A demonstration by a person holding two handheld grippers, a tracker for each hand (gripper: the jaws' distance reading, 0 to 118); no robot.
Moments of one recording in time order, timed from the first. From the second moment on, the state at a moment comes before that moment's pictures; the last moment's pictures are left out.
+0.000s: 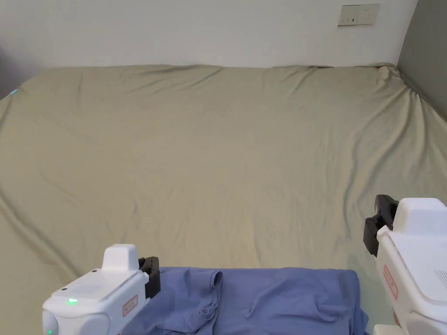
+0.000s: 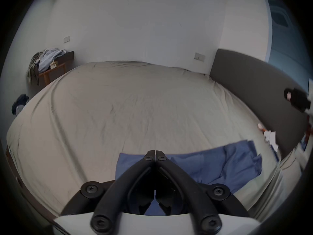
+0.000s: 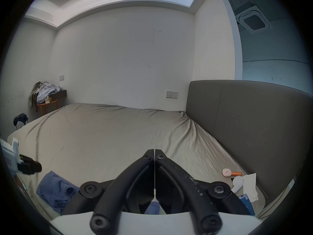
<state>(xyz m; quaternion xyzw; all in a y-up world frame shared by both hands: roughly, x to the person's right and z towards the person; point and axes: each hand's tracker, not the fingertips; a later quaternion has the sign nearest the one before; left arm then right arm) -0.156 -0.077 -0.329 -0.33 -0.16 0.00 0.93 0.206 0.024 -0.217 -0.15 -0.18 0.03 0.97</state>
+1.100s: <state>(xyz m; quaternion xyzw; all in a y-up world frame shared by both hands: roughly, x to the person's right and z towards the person) -0.180 -0.078 -0.343 -0.40 -0.22 0.18 0.87 0.214 0.024 -0.213 -0.16 -0.18 0.04 0.97</state>
